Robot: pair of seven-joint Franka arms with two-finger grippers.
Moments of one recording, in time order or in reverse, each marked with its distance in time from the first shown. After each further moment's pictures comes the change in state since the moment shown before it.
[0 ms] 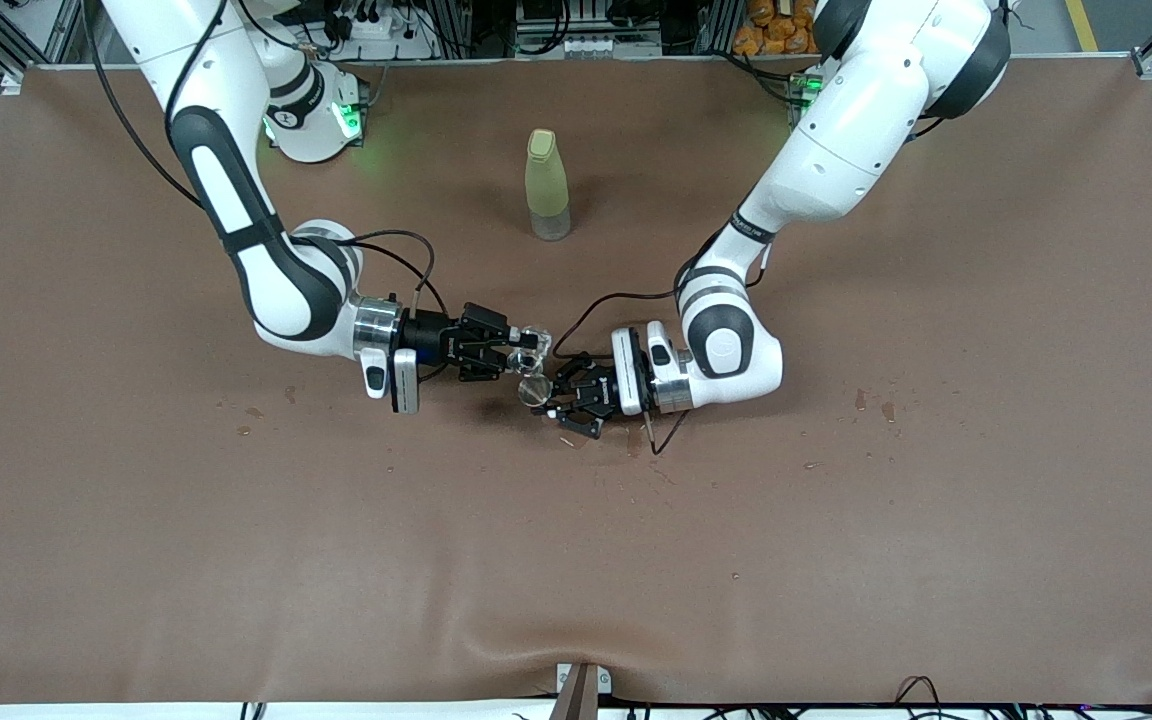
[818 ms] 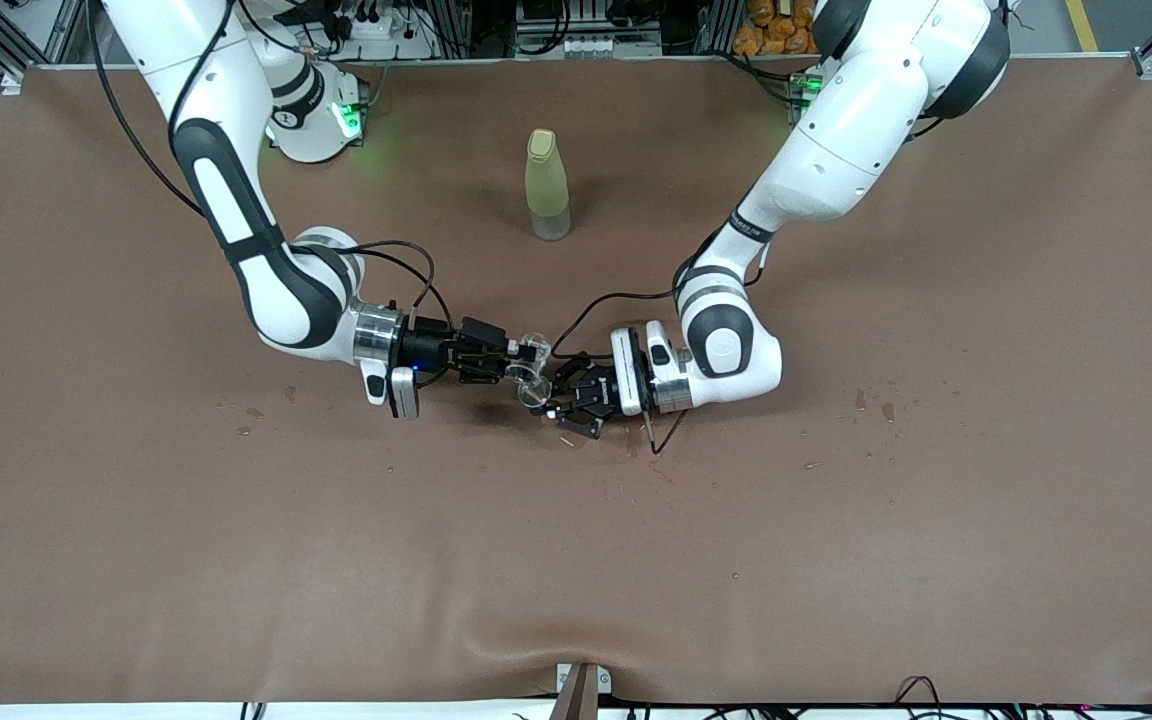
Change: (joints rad) left arm -0.001 0.000 0.000 -0.001 -0.016 0.000 0.000; right arm 0.000 0.029 -0.003 0.014 0.033 0.005 0.147
